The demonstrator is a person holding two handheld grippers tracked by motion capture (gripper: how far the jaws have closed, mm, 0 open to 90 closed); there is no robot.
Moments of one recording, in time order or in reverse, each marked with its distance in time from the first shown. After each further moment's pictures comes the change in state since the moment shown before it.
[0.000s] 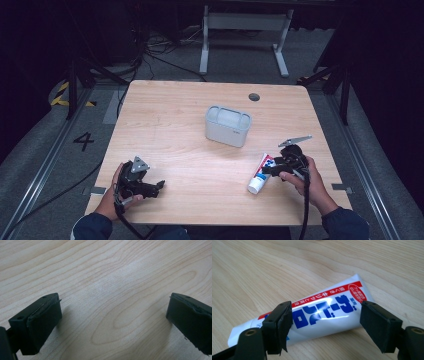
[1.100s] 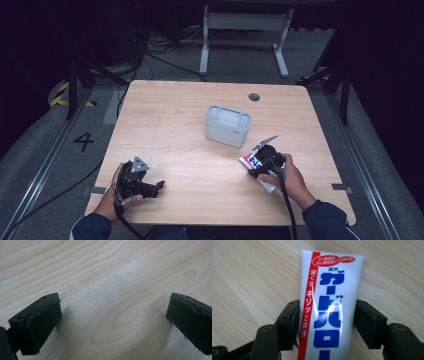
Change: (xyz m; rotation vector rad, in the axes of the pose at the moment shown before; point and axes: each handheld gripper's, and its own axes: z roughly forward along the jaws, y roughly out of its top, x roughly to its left) left arm 0.000 0.000 0.000 0.001 -0.004 0.002; right arm 0.046 0.027 0.043 0.174 -0.142 -0.173
